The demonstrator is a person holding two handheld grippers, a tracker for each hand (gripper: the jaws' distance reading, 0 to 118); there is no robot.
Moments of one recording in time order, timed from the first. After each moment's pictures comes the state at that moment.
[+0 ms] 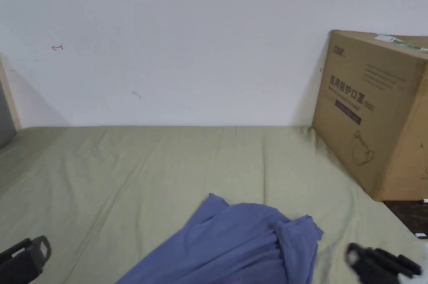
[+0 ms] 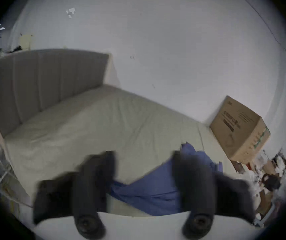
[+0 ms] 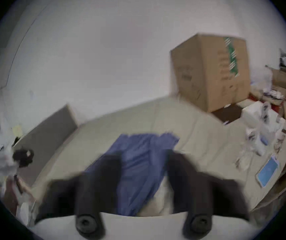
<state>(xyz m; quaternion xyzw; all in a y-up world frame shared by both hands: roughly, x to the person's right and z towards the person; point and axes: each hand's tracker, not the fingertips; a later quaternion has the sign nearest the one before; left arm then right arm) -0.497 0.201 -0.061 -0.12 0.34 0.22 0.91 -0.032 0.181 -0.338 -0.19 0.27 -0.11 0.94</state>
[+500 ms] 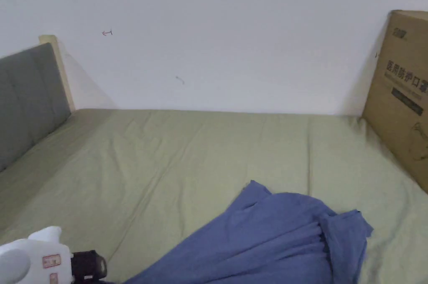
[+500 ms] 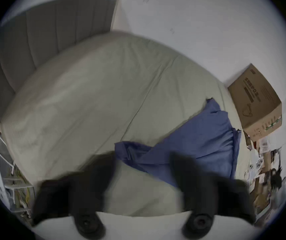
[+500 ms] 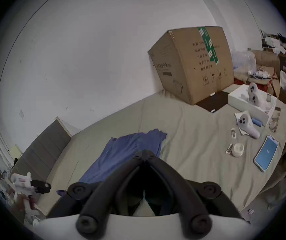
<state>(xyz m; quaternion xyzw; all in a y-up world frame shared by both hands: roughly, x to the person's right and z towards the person) -0.606 0.107 -0.108 -0.39 0.29 0.33 0.81 -0.019 0.165 -0.344 -0.25 0.24 -0.15 0.92</state>
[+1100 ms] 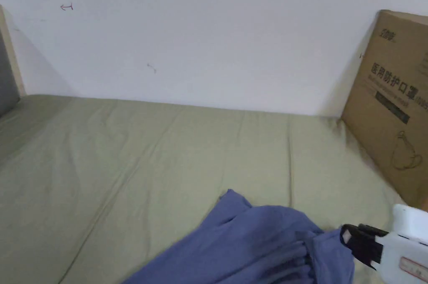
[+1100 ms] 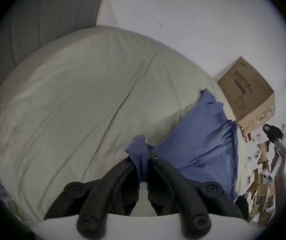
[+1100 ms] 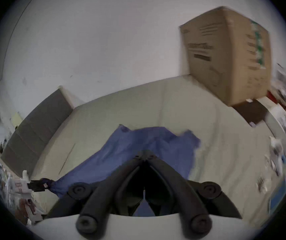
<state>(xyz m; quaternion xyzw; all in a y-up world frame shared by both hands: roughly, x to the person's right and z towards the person) -0.584 0.061 -0.101 -0.32 0.23 0.32 0.86 -0.187 0.159 -0.496 -0.33 0.35 -0.03 0.88</state>
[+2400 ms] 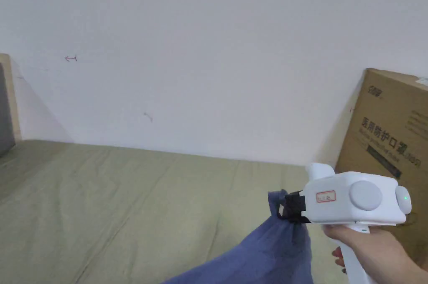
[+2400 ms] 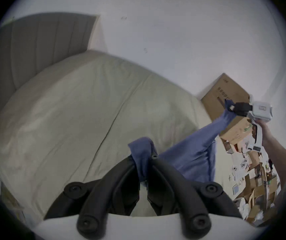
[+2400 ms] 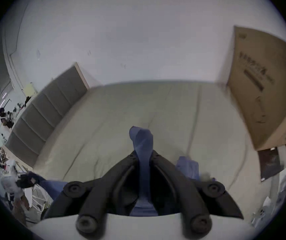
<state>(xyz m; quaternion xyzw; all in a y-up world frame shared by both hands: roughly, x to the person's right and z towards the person) -0.564 0.190 -0.129 -0.25 0.21 0.28 0.90 -0.270 0.264 -0.585 -0.34 0.42 0.05 0.84</state>
